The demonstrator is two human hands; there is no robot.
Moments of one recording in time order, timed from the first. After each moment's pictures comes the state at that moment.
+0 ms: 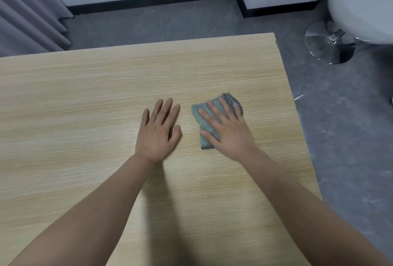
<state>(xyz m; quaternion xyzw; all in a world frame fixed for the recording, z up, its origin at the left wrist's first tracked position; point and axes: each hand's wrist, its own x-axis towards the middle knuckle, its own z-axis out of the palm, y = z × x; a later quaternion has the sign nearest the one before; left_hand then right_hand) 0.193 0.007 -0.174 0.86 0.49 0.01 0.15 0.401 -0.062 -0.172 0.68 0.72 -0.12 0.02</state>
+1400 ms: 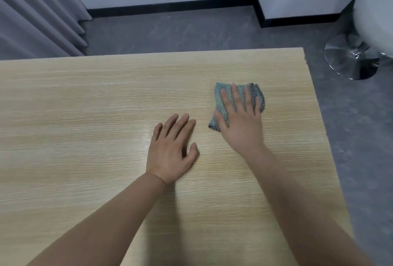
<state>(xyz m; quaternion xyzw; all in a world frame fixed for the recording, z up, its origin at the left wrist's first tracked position) 0.198 0.013 -0.168 0.85 0.50 0.07 0.12 0.394 0.010 -0.178 0.77 0.63 -0.09 -0.01</state>
